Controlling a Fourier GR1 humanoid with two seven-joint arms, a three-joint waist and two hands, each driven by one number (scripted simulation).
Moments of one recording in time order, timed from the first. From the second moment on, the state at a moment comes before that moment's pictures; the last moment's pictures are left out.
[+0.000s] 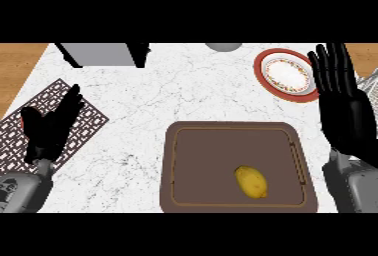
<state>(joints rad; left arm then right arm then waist) -0.21 0.48 -0.17 -1.37 0.28 0.20 0.14 -0.30 -0.24 0.02 -1.68 -0.14 -0.07 -0.21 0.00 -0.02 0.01</state>
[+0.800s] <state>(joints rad) -0.02 0.51 -0.13 -1.32 0.31 0.14 0.10 0.06 -0.25 0.15 -1.38 -0.26 0.28 -0.31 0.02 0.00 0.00</state>
